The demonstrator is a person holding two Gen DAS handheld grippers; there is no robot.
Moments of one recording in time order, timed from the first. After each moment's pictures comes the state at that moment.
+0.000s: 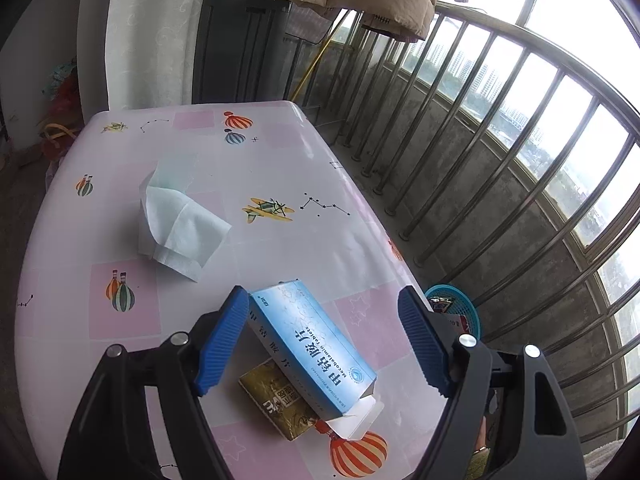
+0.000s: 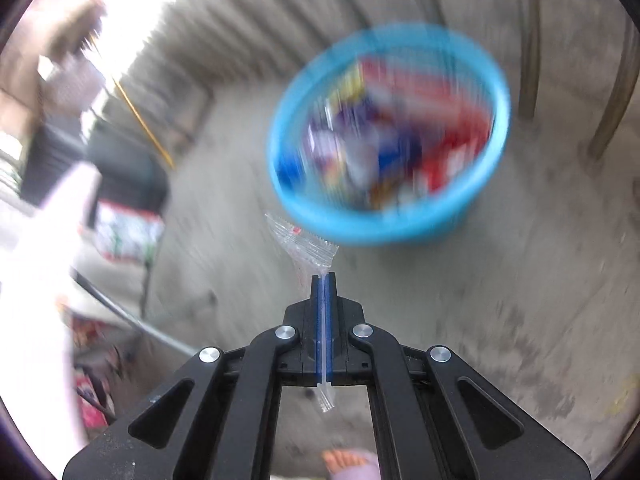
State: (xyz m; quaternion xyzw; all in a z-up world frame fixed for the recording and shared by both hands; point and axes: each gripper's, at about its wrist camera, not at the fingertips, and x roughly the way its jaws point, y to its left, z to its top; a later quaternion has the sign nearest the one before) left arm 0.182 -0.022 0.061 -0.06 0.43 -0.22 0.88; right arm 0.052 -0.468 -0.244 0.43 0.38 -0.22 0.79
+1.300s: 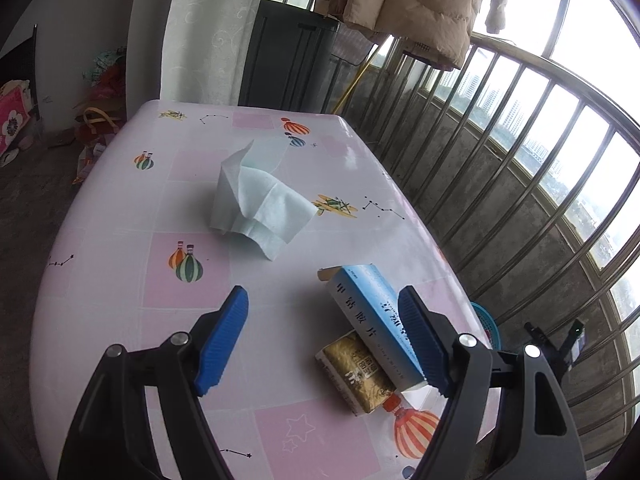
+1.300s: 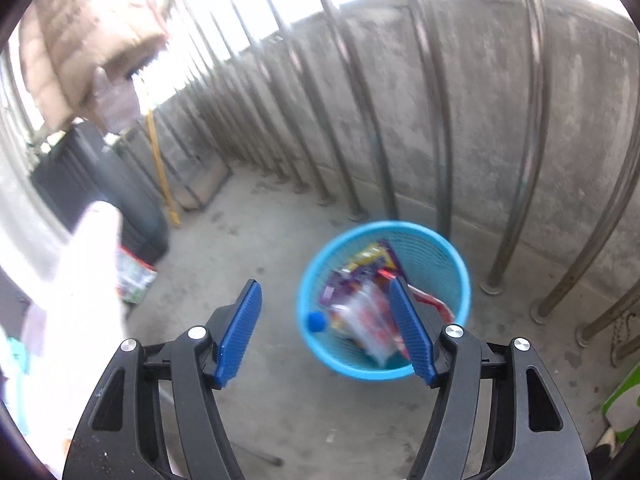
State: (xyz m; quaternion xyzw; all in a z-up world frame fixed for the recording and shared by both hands) left arm 0.149 0.050 0.037 -0.09 0.40 -0.16 0.90; right arm 0.063 -0.483 -0.093 0.28 0.30 -0.25 0.88
